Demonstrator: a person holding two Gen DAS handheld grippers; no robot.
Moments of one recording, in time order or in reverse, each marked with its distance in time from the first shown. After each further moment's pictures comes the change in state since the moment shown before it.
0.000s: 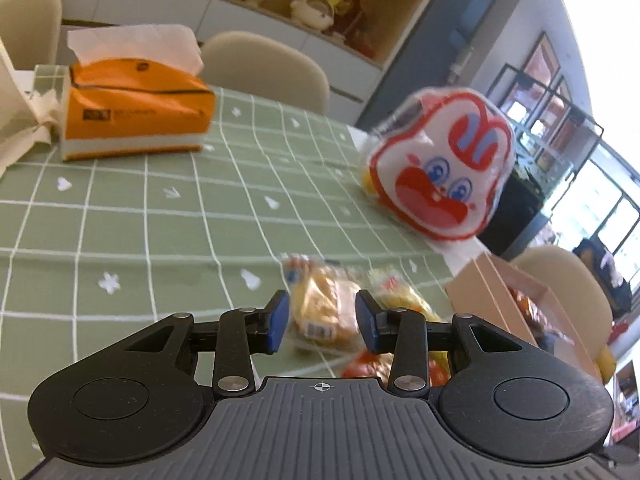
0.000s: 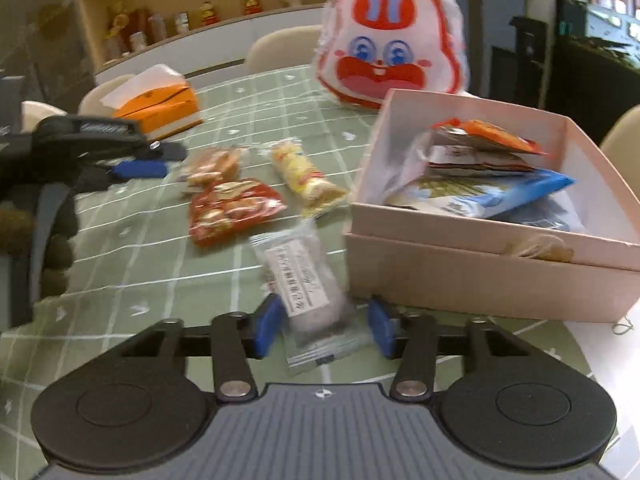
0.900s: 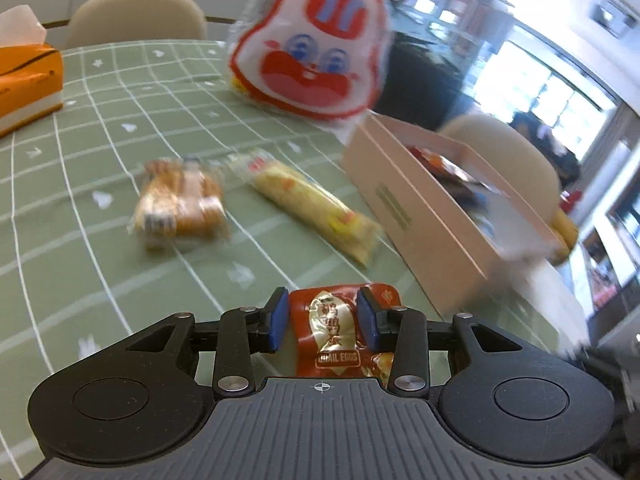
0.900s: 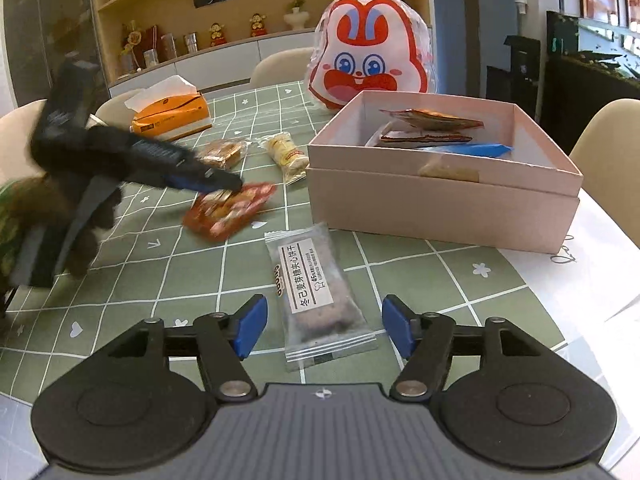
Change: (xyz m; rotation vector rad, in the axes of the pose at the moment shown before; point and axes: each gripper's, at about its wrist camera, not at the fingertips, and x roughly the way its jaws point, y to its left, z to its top) left arm 0.004 -0.065 -0.055 0.308 0.259 -0.200; right arm -0.059 -0.028 -0.060 -0.003 -0.081 0.004
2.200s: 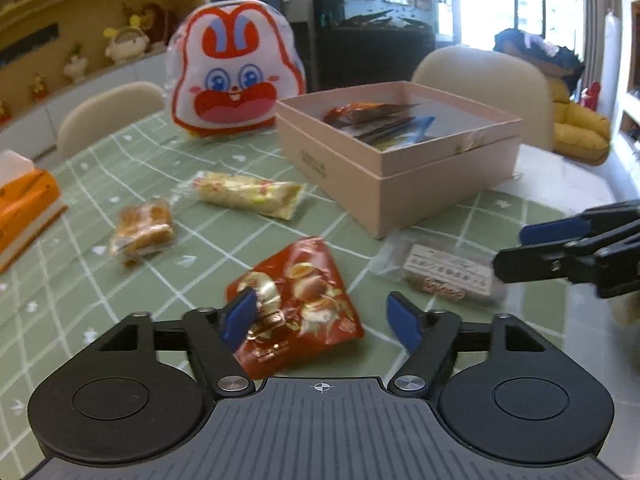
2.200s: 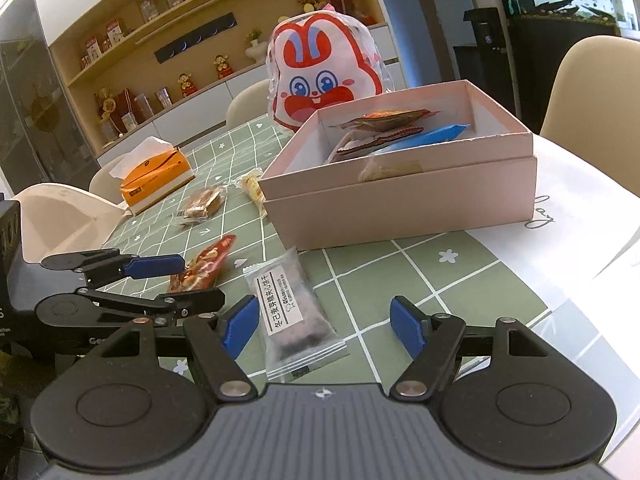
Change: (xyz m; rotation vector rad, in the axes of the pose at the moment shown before) left arm -0.014 -0.099 -0.052 0.363 -0.032 0.206; right arm -0.009 -0.036 -0.004 0.236 -0.065 0.054
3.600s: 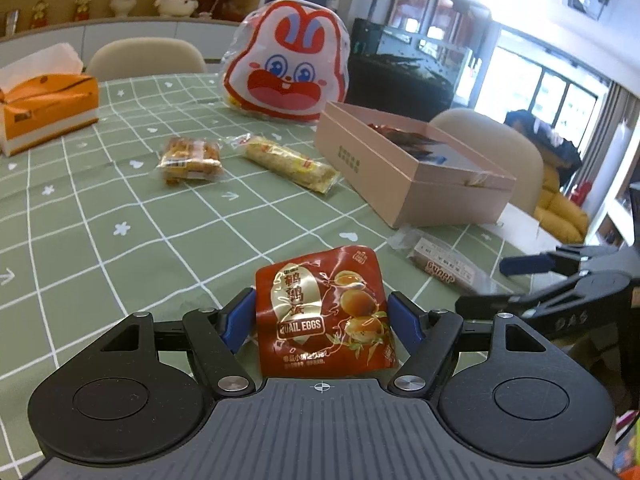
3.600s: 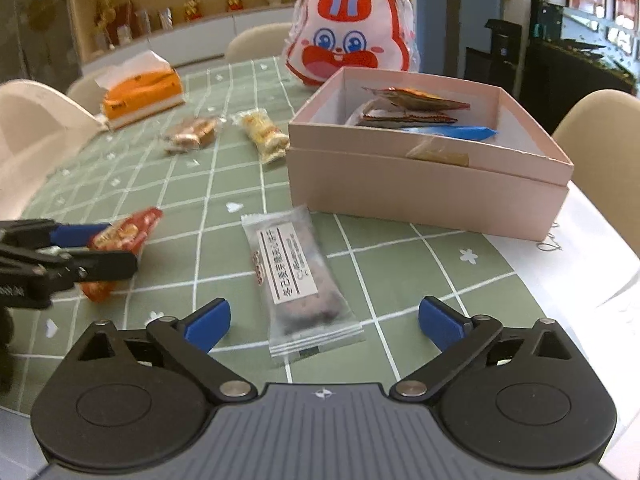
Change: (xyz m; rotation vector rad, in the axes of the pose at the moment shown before) left arm -0.042 0.054 -0.053 -0.291 -0.086 -0.102; right arm 0.024 0.047 -0.004 -0.246 0.141 -0.189
